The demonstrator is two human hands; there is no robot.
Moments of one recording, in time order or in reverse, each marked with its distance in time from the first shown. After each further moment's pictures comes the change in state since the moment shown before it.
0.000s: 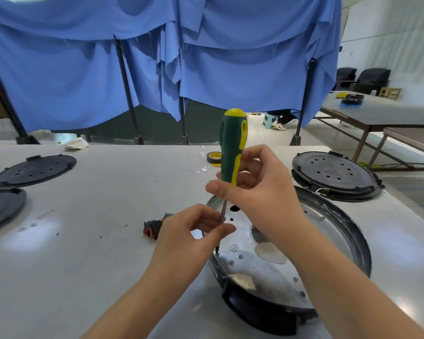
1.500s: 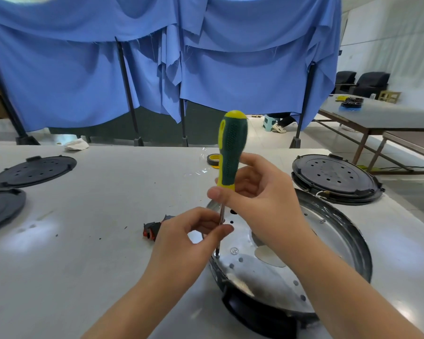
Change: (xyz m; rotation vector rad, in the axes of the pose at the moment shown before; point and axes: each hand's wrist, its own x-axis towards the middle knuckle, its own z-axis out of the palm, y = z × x) left_hand -0.003 -0.001 -0.003 0.014 0.001 0.073; right_hand -0.007 0.001 0.000 -0.028 -0.037 -0.035
